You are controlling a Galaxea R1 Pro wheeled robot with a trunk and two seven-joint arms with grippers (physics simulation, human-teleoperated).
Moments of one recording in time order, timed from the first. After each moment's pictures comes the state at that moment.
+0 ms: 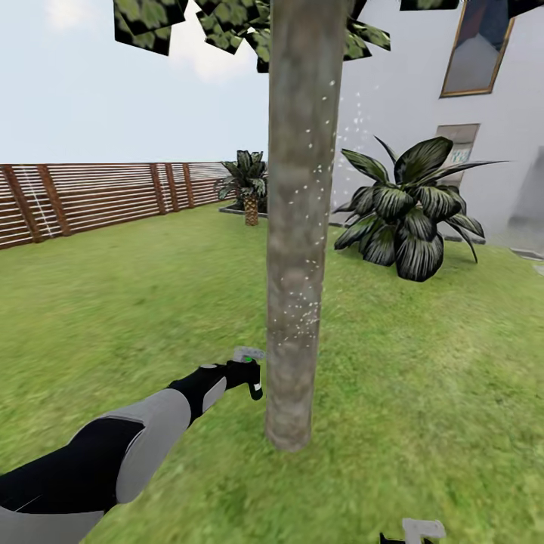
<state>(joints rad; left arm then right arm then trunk) -1.07 -0.17 -0.06 -0.02 0.01 0.06 -0.29 -0.47 -0.07 0.10 0.05 -0.13 -0.34 -0.10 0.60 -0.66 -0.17</state>
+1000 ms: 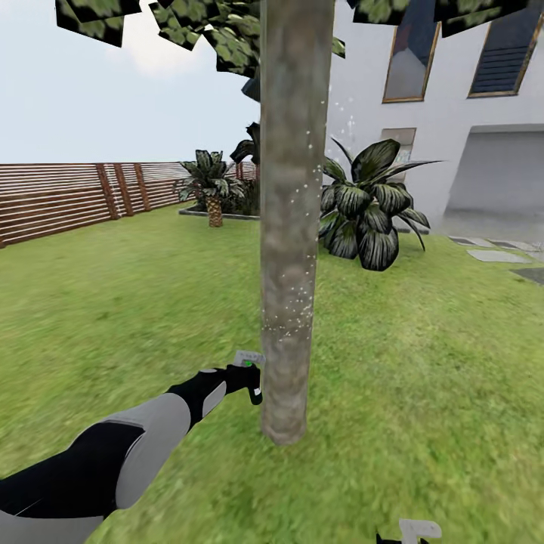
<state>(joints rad) -1.05 -0.17 -0.06 -0.03 0.01 0.06 -0.29 -0.47 -0.06 0.10 0.05 -0.13 -0.34 -0.10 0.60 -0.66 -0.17</state>
